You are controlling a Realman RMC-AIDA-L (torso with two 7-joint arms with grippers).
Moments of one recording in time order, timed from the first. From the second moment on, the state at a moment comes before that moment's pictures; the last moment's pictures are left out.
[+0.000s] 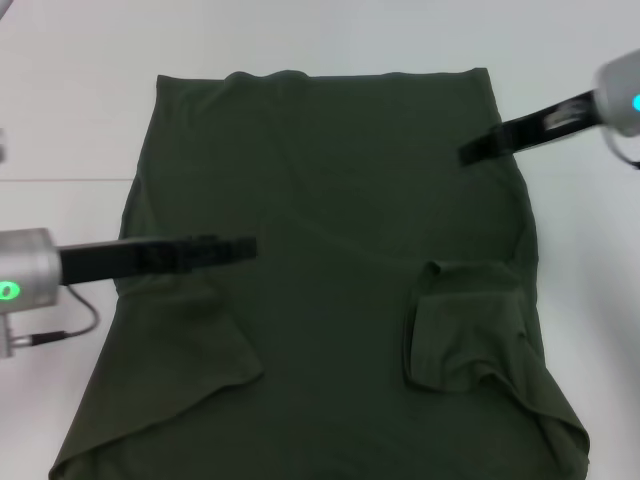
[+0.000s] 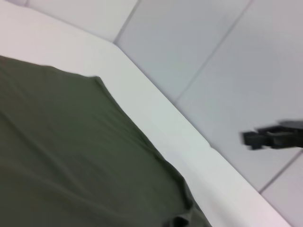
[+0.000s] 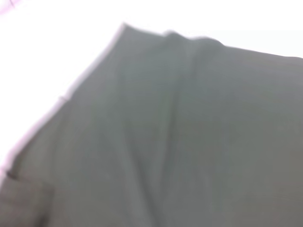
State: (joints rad) left arm -0.63 -2.10 0.60 0.79 2.09 1.45 -1.99; right arm 0.94 2.01 -0.83 -0.97 -2.61 -1.31 2.52
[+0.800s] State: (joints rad) left arm -0.37 -2.15 0.37 1.25 2.26 1.76 -2.25; right arm 0.43 1.92 -0.68 -1.10 -2.25 -1.68 2.39
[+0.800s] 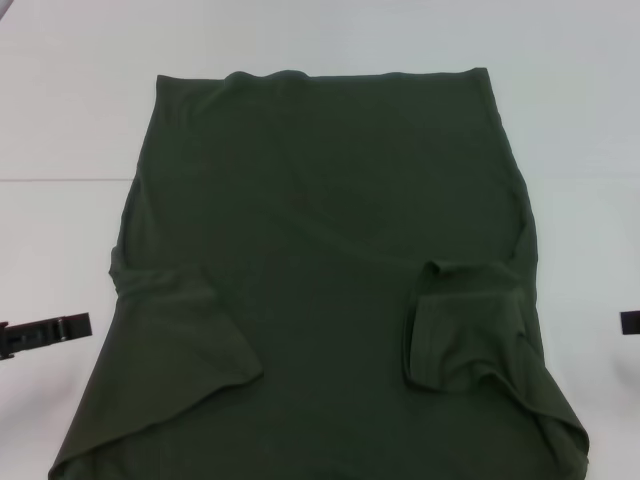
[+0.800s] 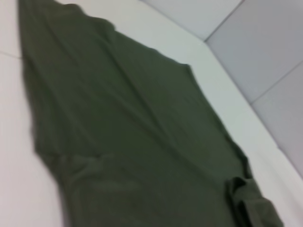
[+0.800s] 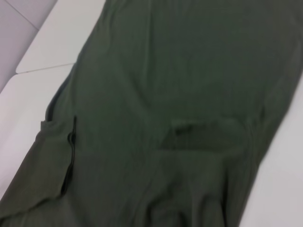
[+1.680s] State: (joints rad) left arm -0.40 -2.16 0.57 1.41 2.62 1.78 -2.36; right arm 0.48 1.97 -0.66 -1.08 -2.44 -1.74 2.37
